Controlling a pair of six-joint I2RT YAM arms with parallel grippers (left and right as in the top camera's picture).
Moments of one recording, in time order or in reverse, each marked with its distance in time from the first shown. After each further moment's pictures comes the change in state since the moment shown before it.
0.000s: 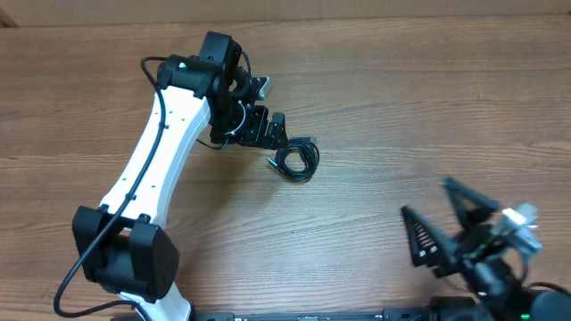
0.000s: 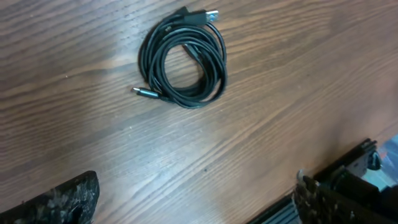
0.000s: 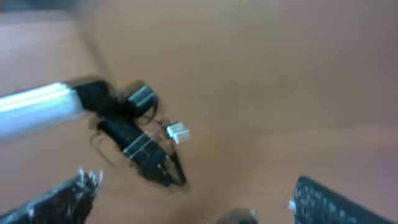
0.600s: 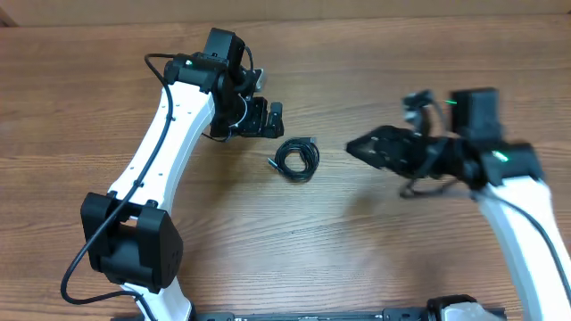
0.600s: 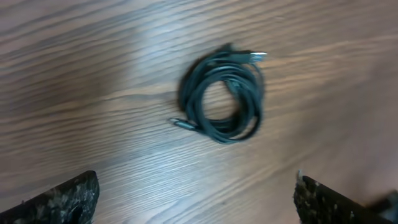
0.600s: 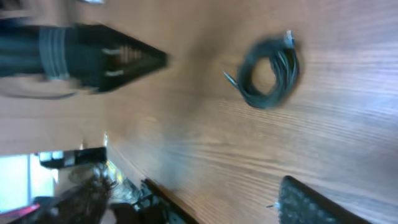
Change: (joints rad) left arm 0.000 0.054 0.001 0.102 -0.127 -0.127; right arm 0.174 1.224 0.574 -0.555 -0.189 -0.081
